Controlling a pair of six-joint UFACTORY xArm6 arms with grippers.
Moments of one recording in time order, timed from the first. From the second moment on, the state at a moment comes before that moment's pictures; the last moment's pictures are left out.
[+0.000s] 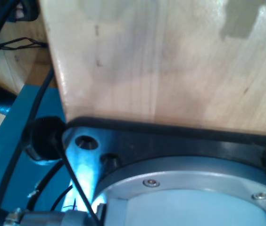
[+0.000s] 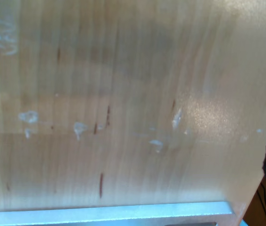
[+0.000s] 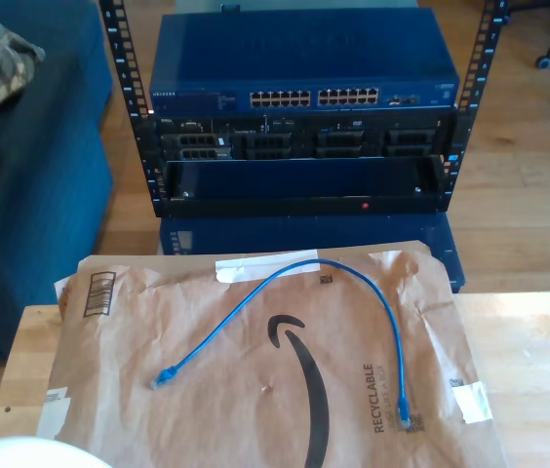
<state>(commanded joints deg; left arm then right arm) 93.9 -30.0 -5.7 8.0 61.7 -5.1 -78.8 -35.6 -2.1 -11.0 51.6 14.7</state>
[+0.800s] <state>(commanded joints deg) 93.9 -30.0 -5.7 8.0 61.7 -5.1 -78.8 -35.6 -2.1 -11.0 51.6 14.7</state>
